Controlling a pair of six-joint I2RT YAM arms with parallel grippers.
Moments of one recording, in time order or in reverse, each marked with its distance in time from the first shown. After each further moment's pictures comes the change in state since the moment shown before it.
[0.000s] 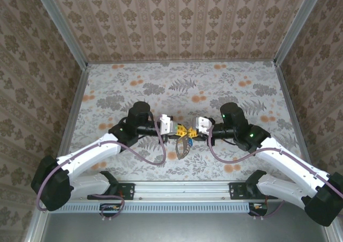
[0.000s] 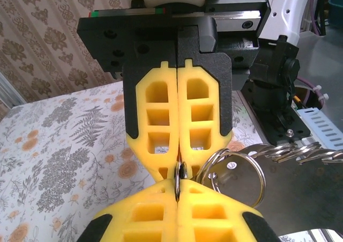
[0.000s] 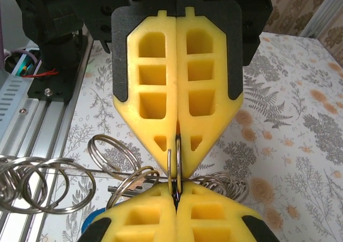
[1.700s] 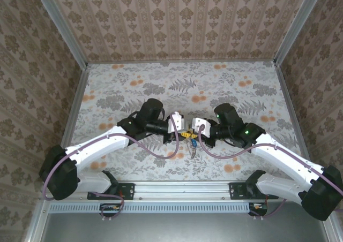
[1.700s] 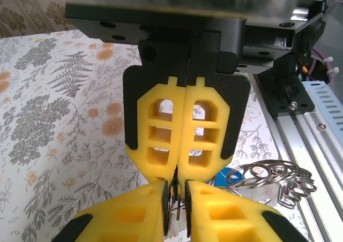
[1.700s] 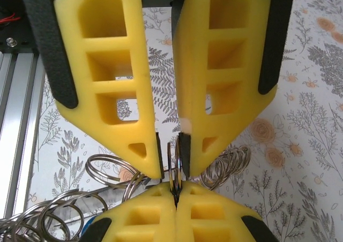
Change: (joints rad) left arm -0.052 0.127 0.140 -0.237 -0.134 0.012; right arm 0.006 0.070 0.020 -0.130 0.163 -0.014
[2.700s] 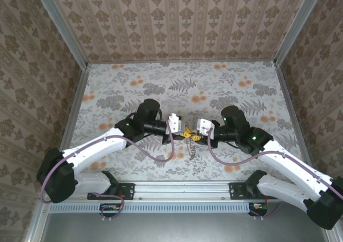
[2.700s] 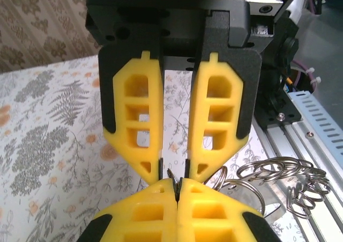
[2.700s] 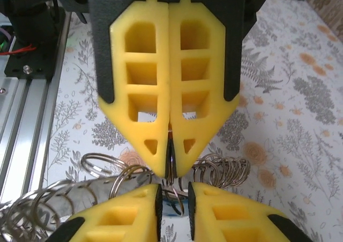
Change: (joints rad) left arm 0.010 -0.042 -0.034 0.076 0.091 0.028; right arm -0.001 -0.134 -0.045 0.045 -0.045 0.034
